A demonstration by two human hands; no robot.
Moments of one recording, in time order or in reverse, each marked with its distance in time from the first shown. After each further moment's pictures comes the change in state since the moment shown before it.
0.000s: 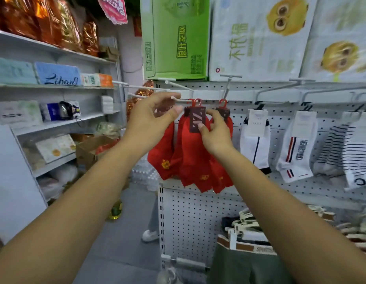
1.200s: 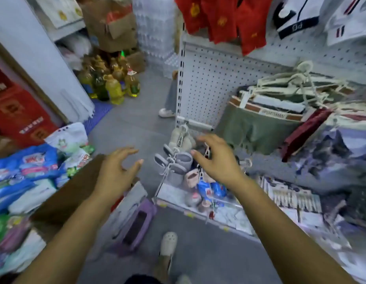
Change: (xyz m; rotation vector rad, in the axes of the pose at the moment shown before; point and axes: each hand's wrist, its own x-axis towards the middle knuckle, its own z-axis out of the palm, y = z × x) left_hand -0.468 -0.055 -0.082 0.514 -0.157 -0.717; right_hand -0.409 0.065 -0.024 -0.281 -0.635 0.146
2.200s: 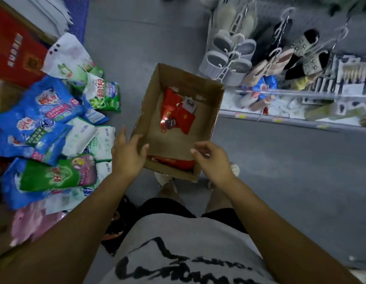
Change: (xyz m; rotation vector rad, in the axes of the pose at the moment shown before) left_hand -0.043 -0.403 -0.132 0.374 -0.506 -0.165; right_hand -0.101 -0.184 0.431 0.410 -0.086 0.873
